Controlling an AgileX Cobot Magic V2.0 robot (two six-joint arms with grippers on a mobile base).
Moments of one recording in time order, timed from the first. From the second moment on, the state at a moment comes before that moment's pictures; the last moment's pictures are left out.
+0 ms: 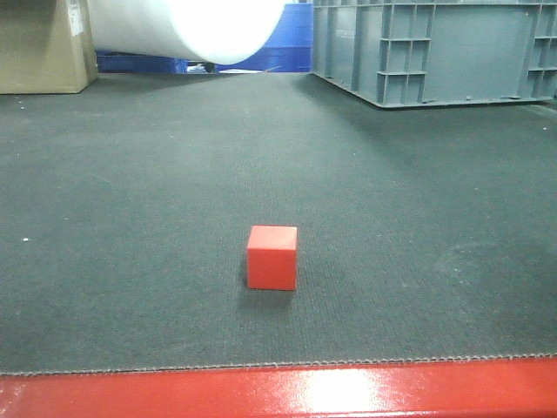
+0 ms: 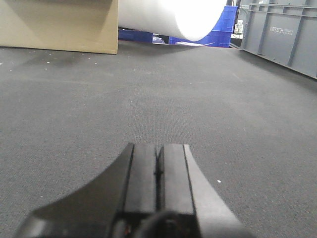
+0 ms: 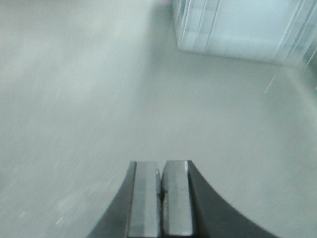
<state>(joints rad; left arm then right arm) -0.04 -0.02 0.03 -0.05 0.03 0.01 0.14 0.33 -0.30 -0.01 0.20 -0.07</state>
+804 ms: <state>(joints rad) -0.04 -0.02 0.03 -0.05 0.03 0.01 0.13 0.15 -0.23 -0.02 0.14 -0.07</state>
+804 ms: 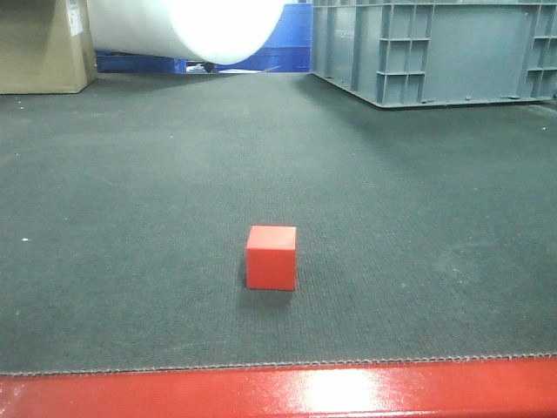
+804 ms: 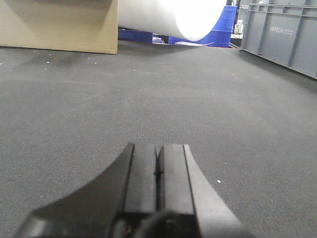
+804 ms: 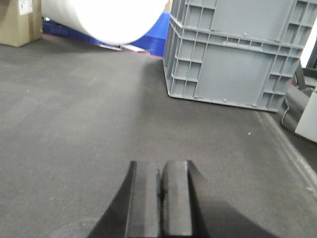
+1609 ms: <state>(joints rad) -0.04 -0.02 0.03 -0.05 0.03 0.01 -0.02 -0.01 0.03 0.06 0.01 -0.07</state>
